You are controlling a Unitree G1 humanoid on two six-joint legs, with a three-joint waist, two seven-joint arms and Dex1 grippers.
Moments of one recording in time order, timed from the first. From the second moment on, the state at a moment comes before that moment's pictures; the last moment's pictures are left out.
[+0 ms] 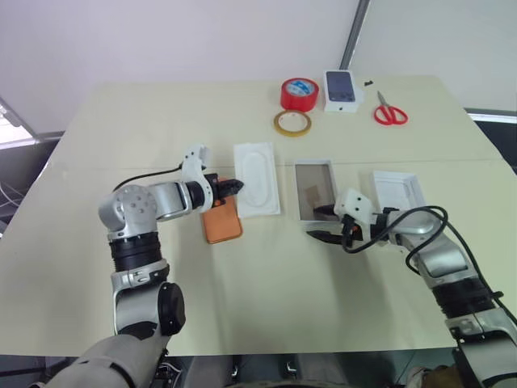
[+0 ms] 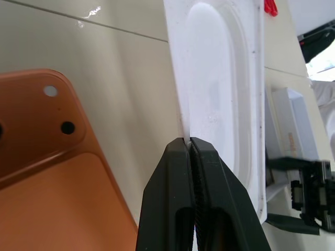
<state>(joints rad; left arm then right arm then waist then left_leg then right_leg) -0.75 0.12 0.43 0.05 -0.66 1.46 -0.17 -0.40 -0.69 0.18 0.15 0.15 0.18 1.07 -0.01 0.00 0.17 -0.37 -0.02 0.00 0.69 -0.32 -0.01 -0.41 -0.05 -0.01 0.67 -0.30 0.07</state>
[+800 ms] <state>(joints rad) -0.76 0.02 0.48 -0.03 -0.73 1.61 -0.11 -0.25 -0.63 0.28 -0.18 0.13 0.27 1.04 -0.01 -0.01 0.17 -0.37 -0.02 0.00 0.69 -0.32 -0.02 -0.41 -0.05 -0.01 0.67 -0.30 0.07</state>
